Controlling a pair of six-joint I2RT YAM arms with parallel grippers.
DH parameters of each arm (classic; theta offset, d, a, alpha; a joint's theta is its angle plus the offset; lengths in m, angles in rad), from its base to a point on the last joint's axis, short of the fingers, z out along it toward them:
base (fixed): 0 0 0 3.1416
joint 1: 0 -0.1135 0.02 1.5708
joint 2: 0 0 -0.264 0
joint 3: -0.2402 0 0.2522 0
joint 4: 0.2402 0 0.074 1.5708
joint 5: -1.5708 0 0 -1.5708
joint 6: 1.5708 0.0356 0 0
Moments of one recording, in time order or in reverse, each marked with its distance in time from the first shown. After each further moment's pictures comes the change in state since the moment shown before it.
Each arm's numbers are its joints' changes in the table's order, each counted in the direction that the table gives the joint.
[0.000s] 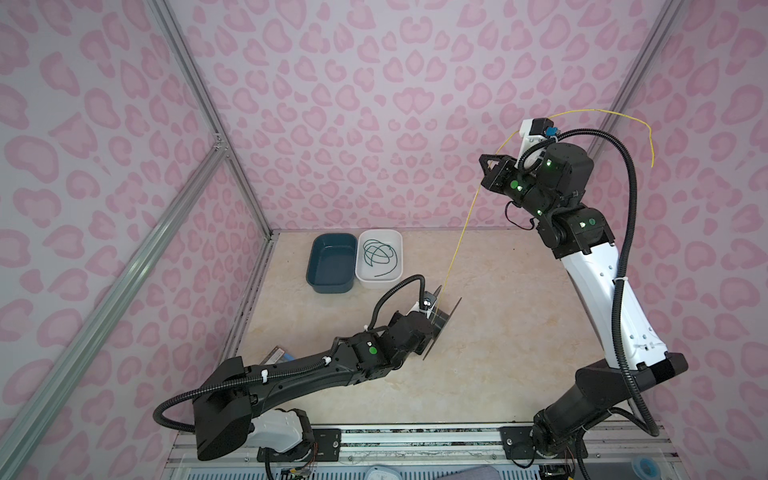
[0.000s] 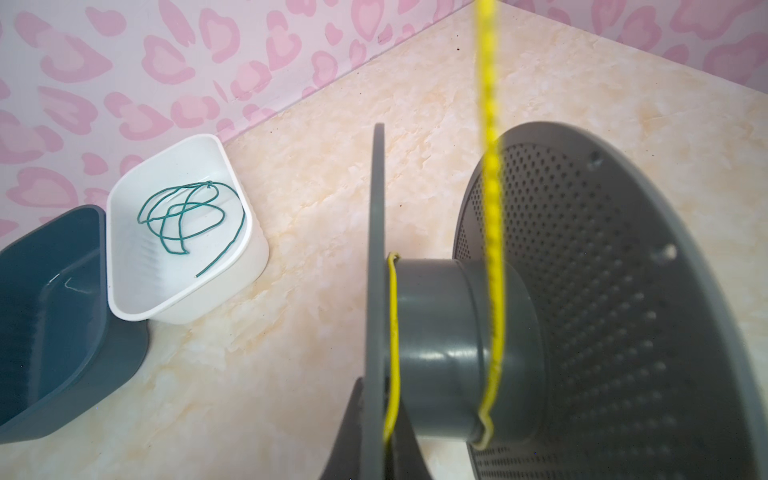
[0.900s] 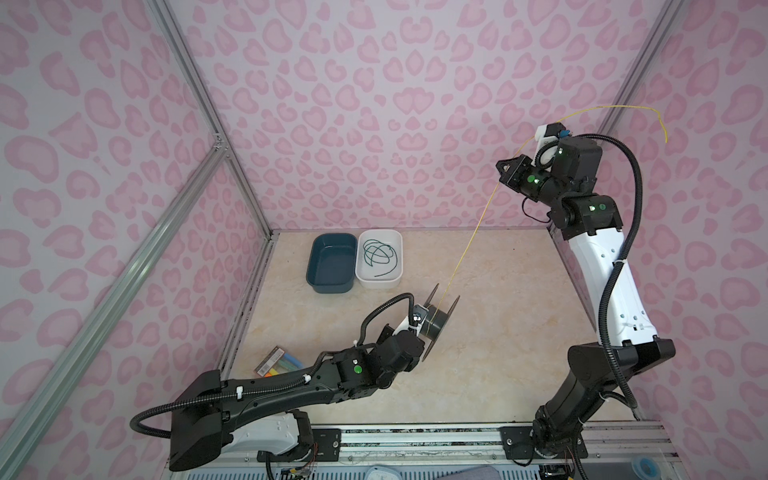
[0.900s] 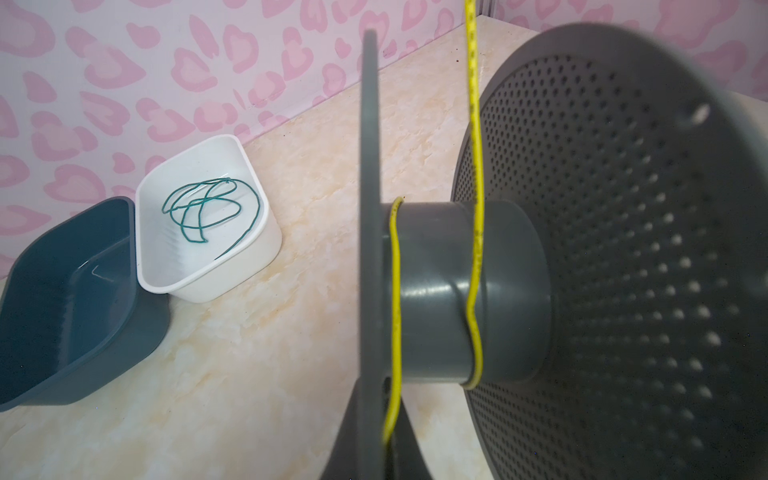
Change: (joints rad) left arm 0.077 -0.159 0.124 0.026 0.083 -0.035; right arm 0.180 0.101 -0.095 0.149 0.139 0.088
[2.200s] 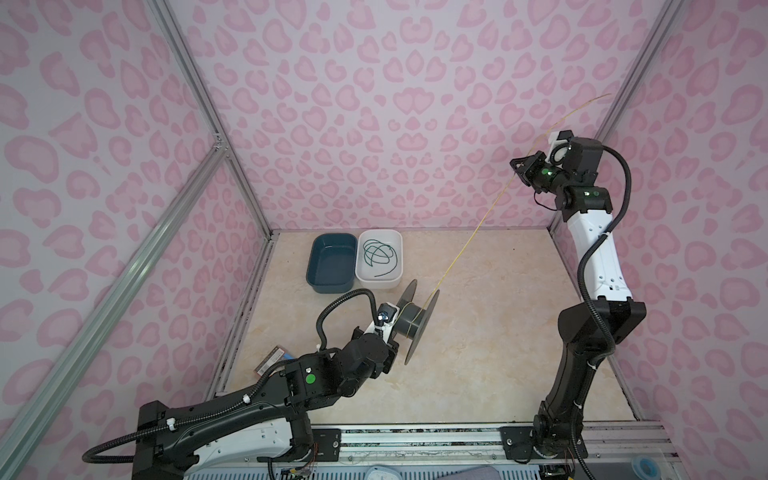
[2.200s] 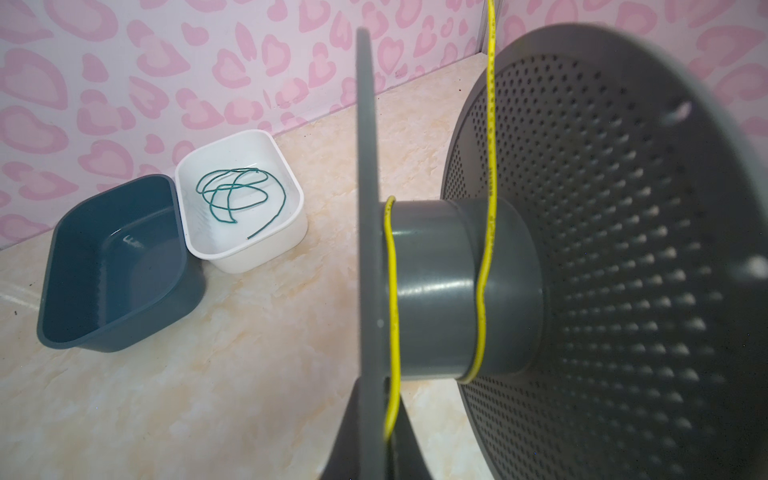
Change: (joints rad) left arm 0.001 -0.291 -0.024 0.284 -0.022 -0.084; right arm 0.222 0.309 -0.173 -0.101 0.230 0.141
